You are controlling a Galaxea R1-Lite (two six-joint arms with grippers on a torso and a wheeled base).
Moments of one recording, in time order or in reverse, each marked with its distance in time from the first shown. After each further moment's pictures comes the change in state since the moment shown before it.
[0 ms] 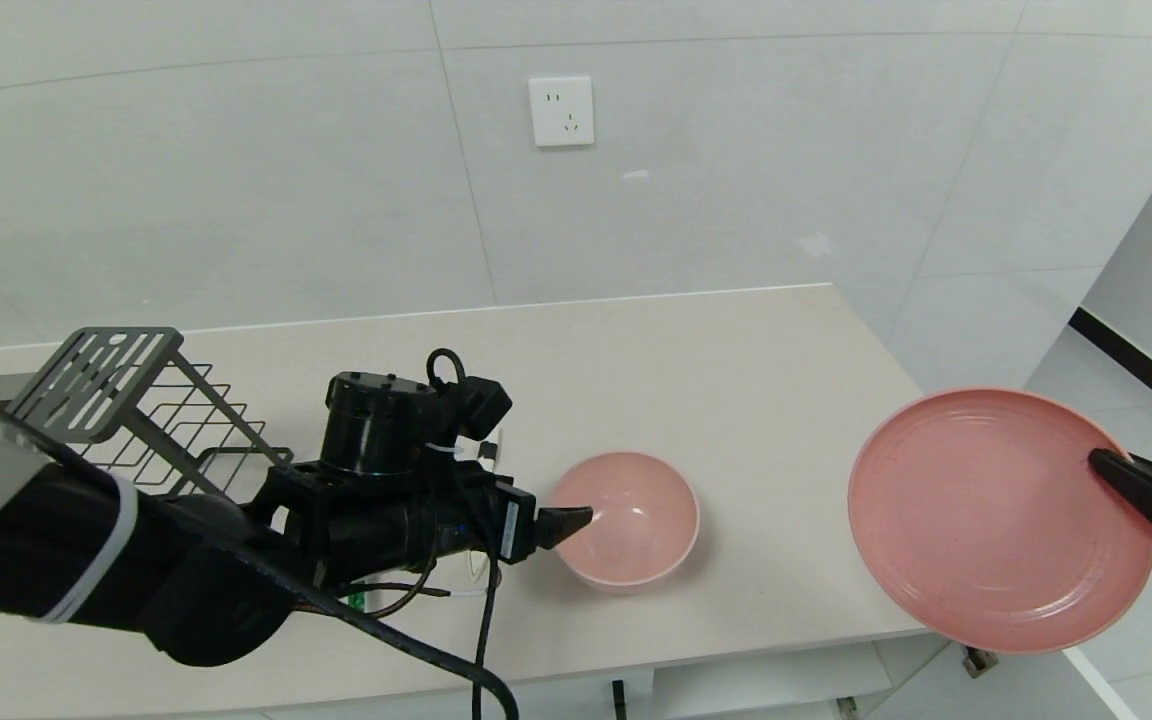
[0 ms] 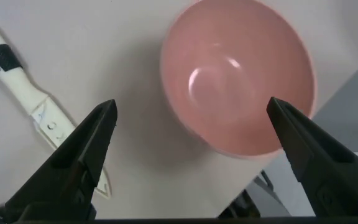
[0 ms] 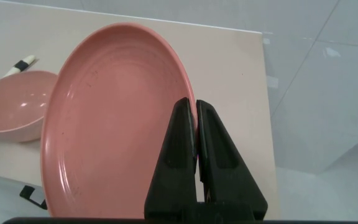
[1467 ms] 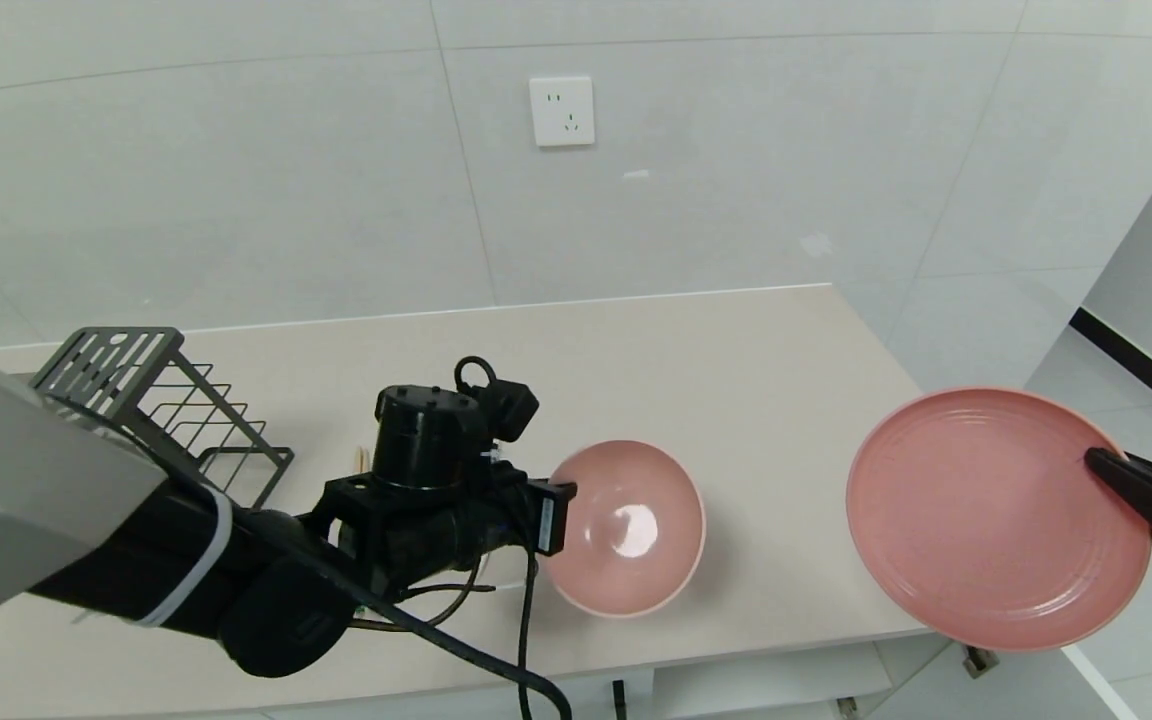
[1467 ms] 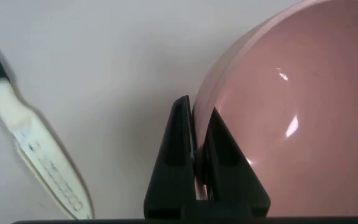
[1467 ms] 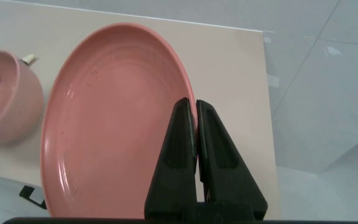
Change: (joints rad) left arm -0.057 0.071 -0.004 -0.168 0.102 -0.039; right arm 0.000 0.007 -0.005 0.002 0.000 0.000
